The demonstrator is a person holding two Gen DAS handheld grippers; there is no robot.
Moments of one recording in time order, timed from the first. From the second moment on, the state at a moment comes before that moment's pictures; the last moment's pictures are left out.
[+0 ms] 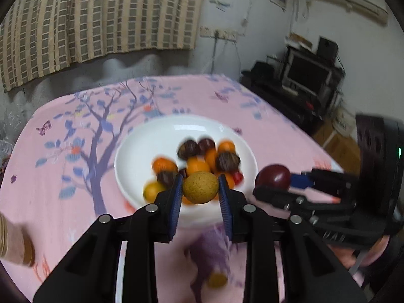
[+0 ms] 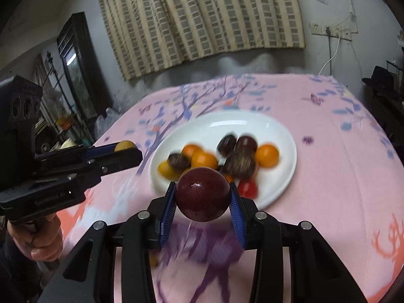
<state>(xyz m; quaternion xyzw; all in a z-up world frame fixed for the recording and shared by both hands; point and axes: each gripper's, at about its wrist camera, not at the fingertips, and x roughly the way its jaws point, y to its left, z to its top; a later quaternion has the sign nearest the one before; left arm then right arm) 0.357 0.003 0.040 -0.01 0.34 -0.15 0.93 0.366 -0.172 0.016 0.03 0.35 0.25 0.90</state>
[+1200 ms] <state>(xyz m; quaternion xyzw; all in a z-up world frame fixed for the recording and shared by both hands) 0.264 0.056 -0.027 -0.05 0.38 -0.03 0.92 0.193 -0.170 -0.031 -0.10 0.40 0.29 0.86</state>
